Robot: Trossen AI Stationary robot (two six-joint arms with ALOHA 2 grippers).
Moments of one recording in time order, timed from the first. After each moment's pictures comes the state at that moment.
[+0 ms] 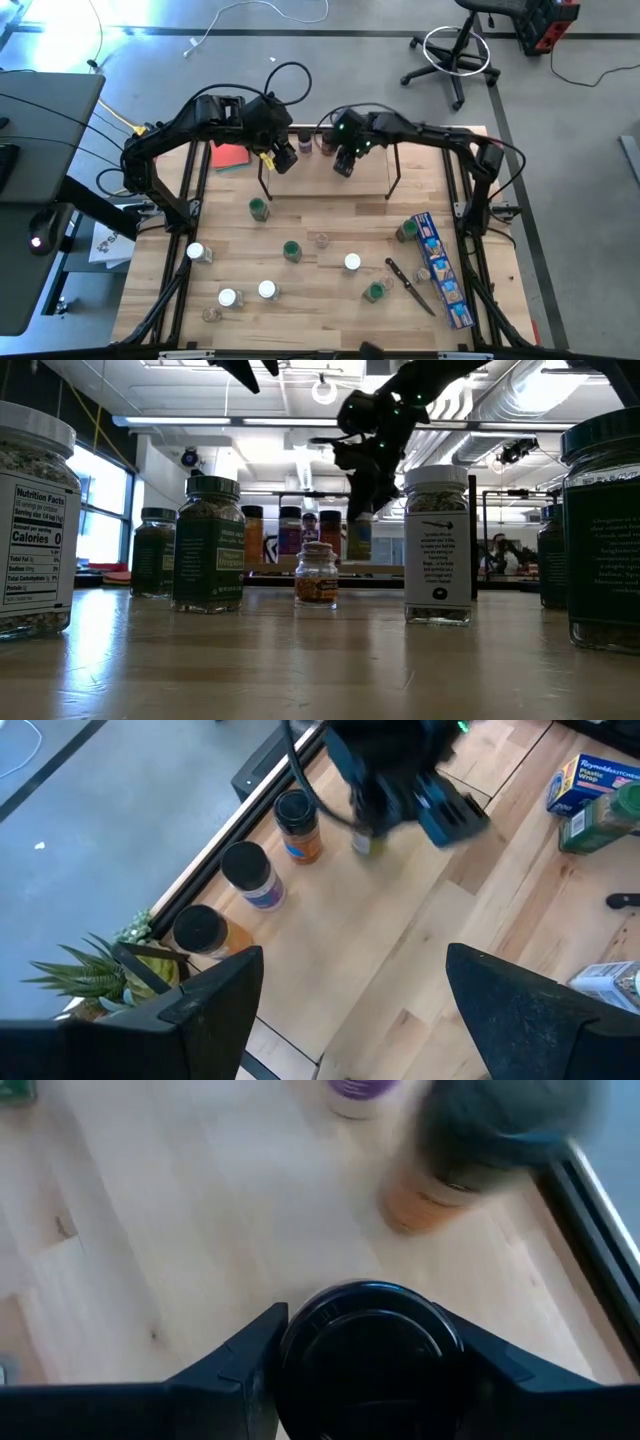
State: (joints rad) left arm 0.21 1.63 2.04 -1.38 -0.30 -0.32; right arm -0.50 1.87 1.56 -0.78 -0.04 -0.03
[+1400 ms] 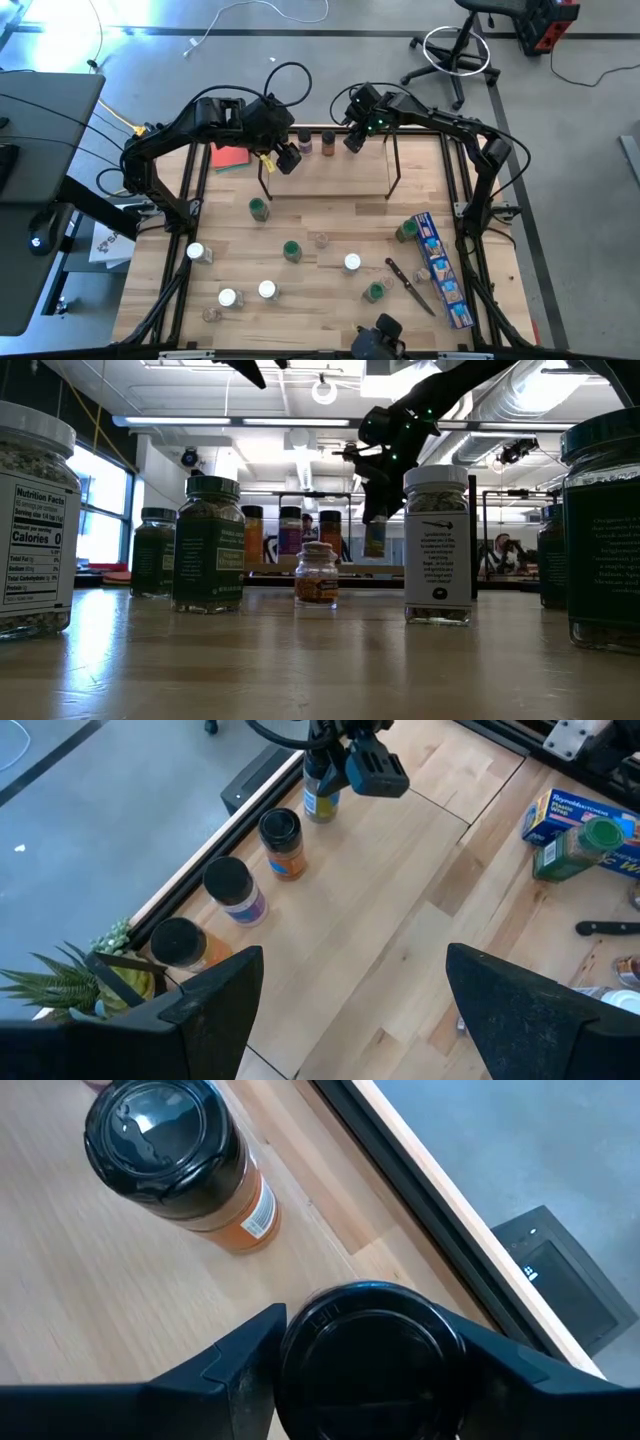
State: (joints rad) left arm 0.19 1.63 2.04 -1.33 -0.30 -0.37; right arm -0.64 1.87 1.56 -0.74 -0.04 -0.04
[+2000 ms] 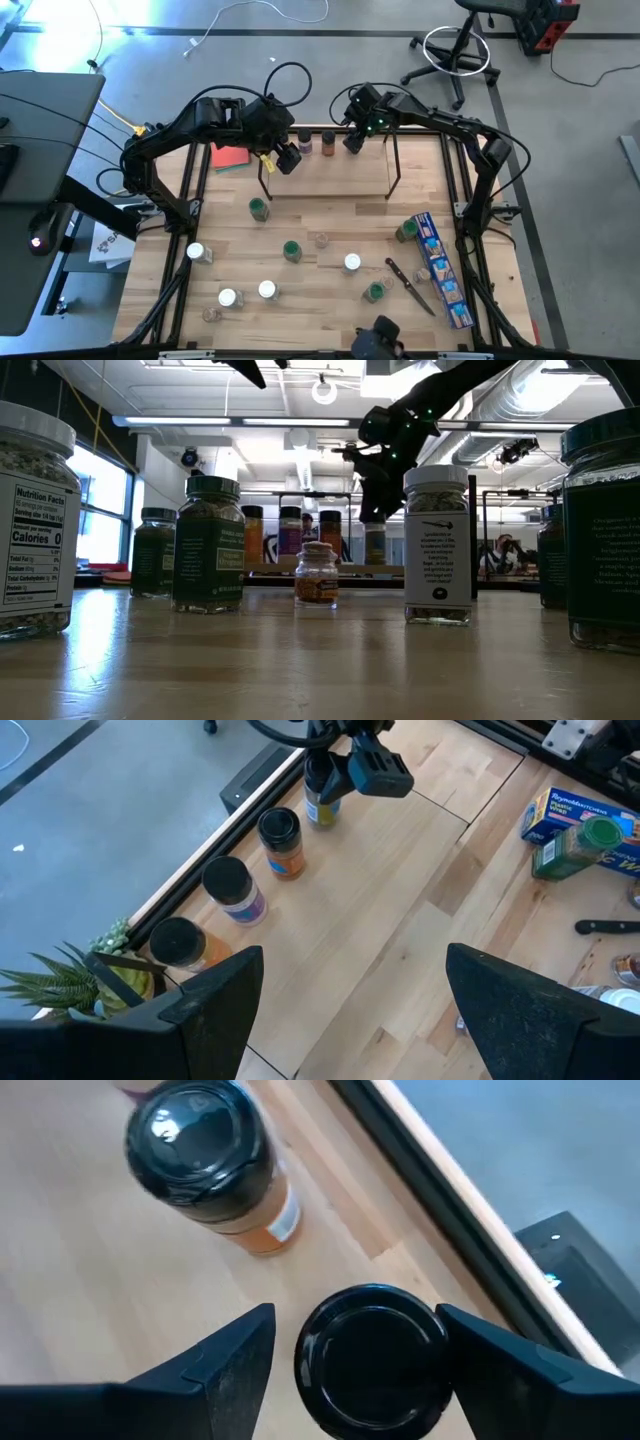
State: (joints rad) left arm 0.19 1.63 2.04 -1.33 -0.30 -0.37; right arm -0.64 1.87 1.56 -0.74 -0.12 -0.05
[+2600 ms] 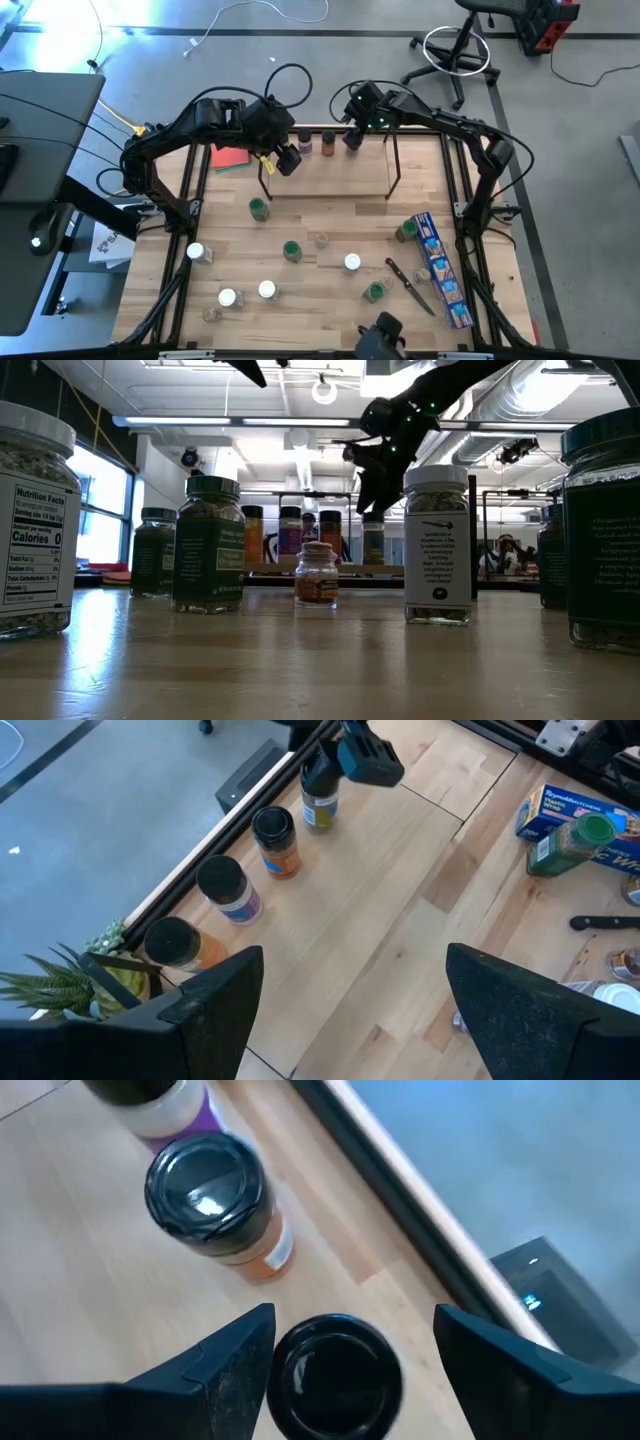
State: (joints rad) left arm 0.18 1.63 2.04 -1.33 -0.30 -0.37; right arm -0.64 1.82 1.56 -0.69 -0.04 -0.07
